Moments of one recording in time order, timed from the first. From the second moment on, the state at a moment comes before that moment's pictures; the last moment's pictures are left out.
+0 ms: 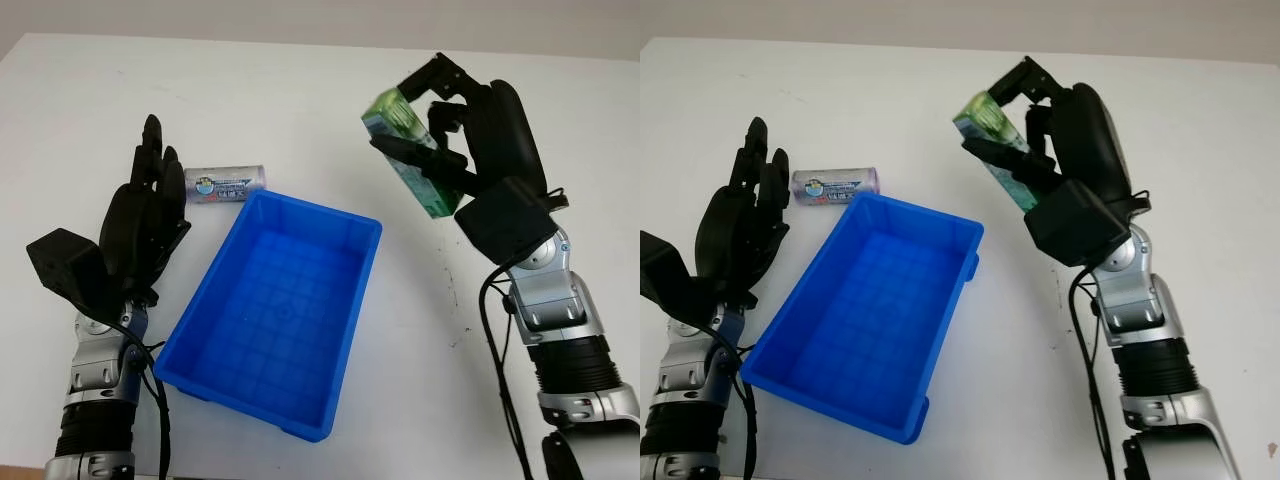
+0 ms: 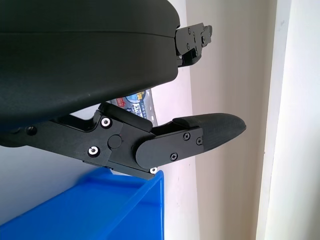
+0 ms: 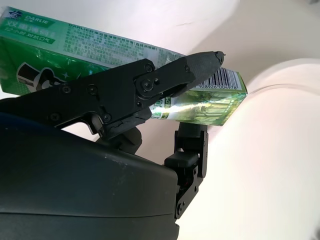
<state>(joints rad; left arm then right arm) -0.34 0.26 0.21 0.25 -0.23 -0.15 -0.27 -0.61 -0.33 0.04 0.11 -0.18 -0.18 0.01</state>
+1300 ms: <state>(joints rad) -0.33 0.20 0.20 0.23 -0.23 -0.13 -0.23 -0.63 -0.39 0.17 -0.02 -0.02 0.01 0.61</state>
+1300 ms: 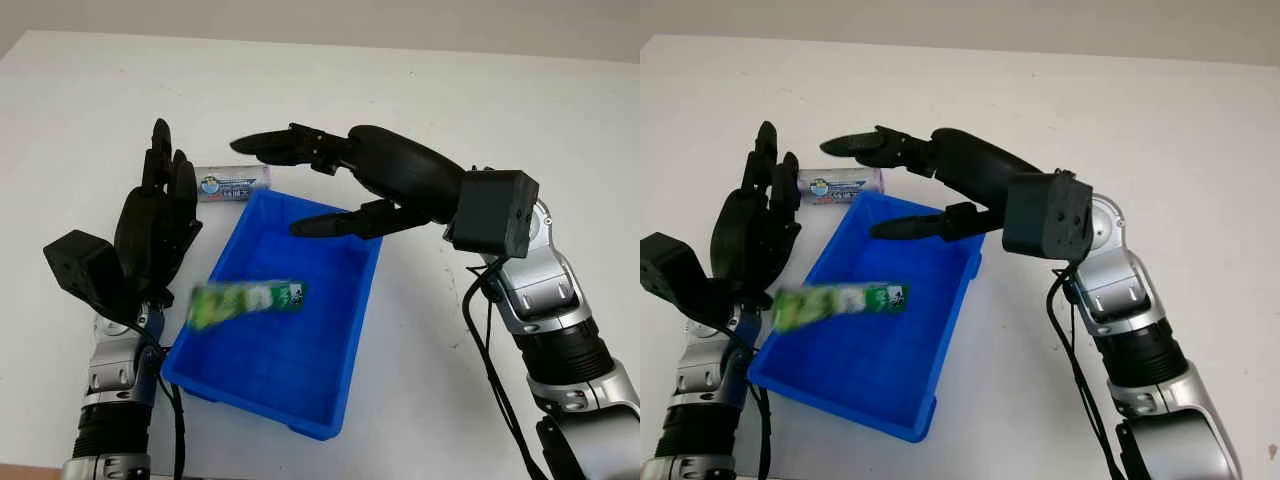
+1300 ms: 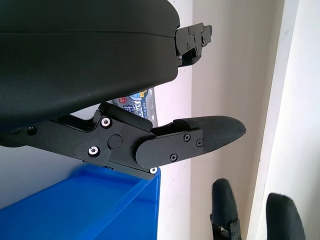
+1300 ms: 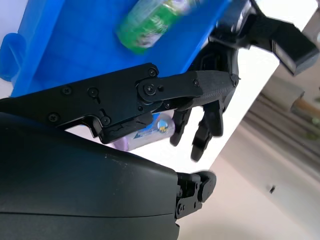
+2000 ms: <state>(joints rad) -0.42 0.43 0.21 0.29 -0.03 -0.17 -0.24 -0.34 -0.28 -0.17 0.00 0.11 -0.02 0.19</state>
